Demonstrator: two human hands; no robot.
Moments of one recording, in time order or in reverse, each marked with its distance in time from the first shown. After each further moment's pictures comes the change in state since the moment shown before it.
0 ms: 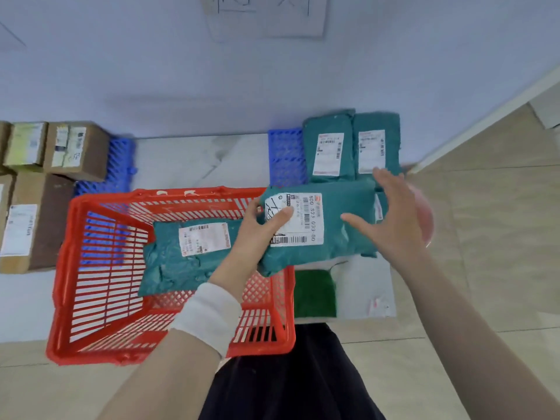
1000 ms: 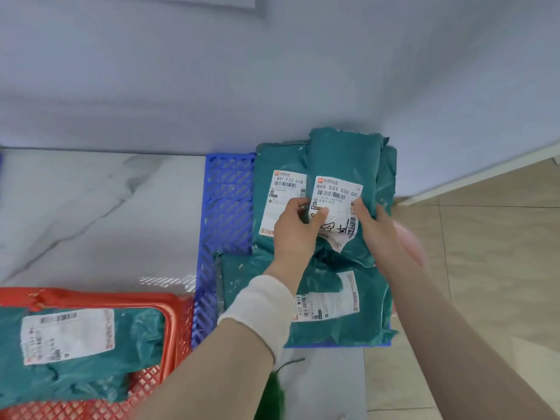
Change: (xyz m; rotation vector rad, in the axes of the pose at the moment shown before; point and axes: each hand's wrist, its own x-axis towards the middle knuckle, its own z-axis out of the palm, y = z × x) left_hand 0.265 -0.044 0.194 0.353 0.145 0.015; right_hand 0.253 0.175 0.065 0.441 -0.115 0.502
